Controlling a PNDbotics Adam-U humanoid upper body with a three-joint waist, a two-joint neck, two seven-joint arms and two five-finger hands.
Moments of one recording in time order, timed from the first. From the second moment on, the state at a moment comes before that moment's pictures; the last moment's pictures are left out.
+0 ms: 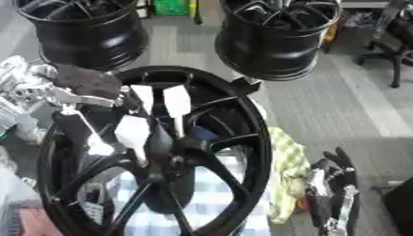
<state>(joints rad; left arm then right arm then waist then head) -0.81 0.66 -0.61 -1.67 -0.47 -0.22 -0.89 0.11 -0.10 0.17 -1.58 0.20 -0.49 -0.76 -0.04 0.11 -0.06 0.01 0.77</state>
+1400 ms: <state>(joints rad) -0.80 0.80 -0.41 -1.85 -0.22 -0.11 -0.78 0.11 -0.10 0.16 -1.58 0.21 -0.48 -0.76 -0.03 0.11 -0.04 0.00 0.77</state>
